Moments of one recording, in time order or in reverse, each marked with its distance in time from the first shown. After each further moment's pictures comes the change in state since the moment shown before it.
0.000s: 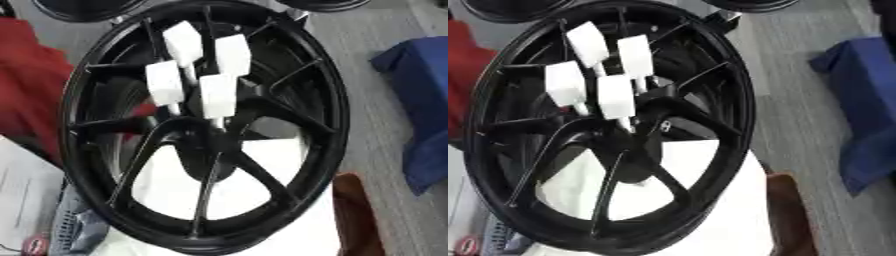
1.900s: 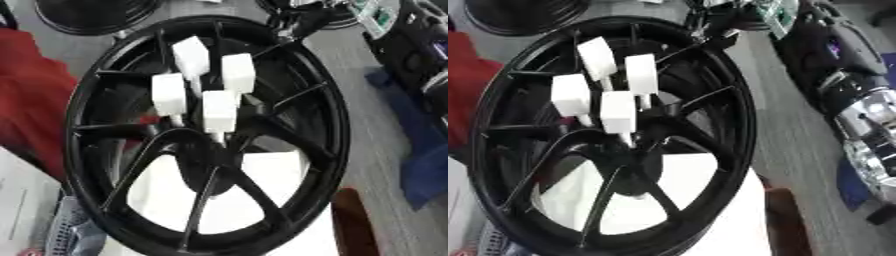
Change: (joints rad) left arm -0.006 -0.017 0.000 0.014 0.021 -0.011 -0.027; right arm -0.022 0.157 0.042 0.210 -0.162 -0.073 -0.047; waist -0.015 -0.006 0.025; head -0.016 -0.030
